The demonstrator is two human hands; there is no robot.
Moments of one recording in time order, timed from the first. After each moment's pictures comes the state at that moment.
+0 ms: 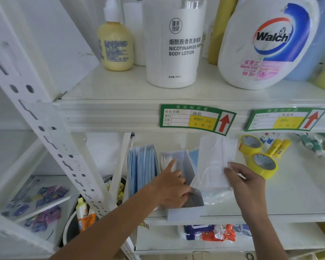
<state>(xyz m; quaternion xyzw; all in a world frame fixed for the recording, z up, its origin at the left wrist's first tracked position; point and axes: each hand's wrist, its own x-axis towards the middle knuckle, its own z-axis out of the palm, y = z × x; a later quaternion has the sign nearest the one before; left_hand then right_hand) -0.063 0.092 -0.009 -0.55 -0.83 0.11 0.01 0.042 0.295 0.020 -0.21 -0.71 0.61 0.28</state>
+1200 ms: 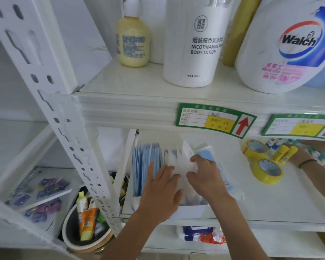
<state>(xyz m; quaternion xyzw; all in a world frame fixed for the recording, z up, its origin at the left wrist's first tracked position) -0.020 0.061 -0.026 -0.28 -0.95 -0.09 0.10 -0.017 0.218 0.038 -0.15 -0.95 0.28 0.02</state>
